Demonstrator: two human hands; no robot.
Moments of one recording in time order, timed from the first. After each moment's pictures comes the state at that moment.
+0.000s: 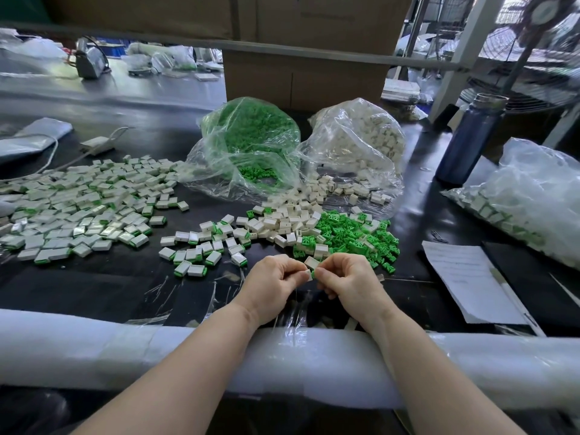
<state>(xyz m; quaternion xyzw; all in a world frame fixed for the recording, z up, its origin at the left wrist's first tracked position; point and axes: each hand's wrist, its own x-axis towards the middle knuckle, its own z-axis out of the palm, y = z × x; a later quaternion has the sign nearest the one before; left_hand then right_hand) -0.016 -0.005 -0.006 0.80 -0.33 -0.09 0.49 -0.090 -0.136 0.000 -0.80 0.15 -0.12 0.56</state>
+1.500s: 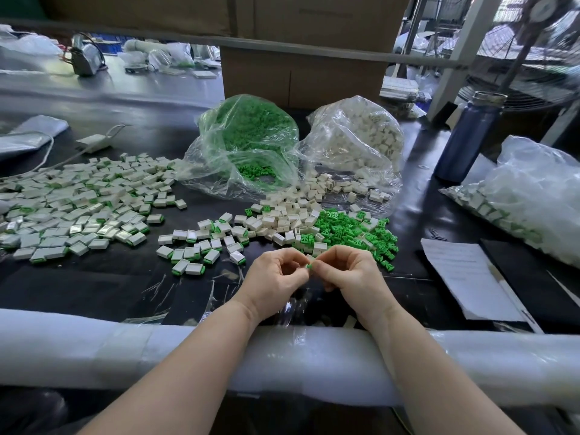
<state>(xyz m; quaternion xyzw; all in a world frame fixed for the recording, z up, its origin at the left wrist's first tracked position) -0.019 -0.006 -0.001 0.76 -0.30 -0.15 0.55 -0.093 -0.135 0.005 -0.72 0.10 -0.17 0.66</state>
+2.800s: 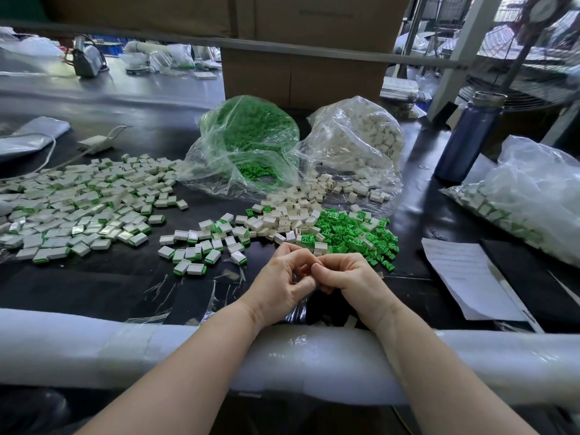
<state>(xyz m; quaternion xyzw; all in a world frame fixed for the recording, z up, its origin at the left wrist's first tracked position) -0.026 -0.008 0.005 0.75 -0.38 -0.15 0.52 -0.094 -0.136 0.007 -0.70 0.08 -0.06 0.71</state>
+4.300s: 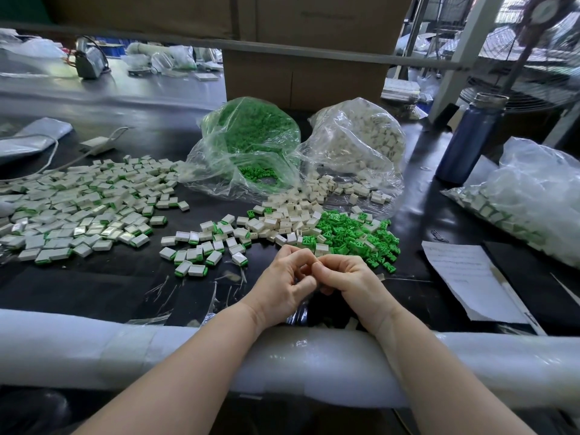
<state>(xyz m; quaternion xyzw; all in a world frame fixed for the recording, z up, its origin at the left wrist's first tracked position) -0.025 -0.010 0.002 0.76 -0.38 -0.14 0.51 -0.093 -0.134 0.006 -0.71 0.07 -0.07 0.70</state>
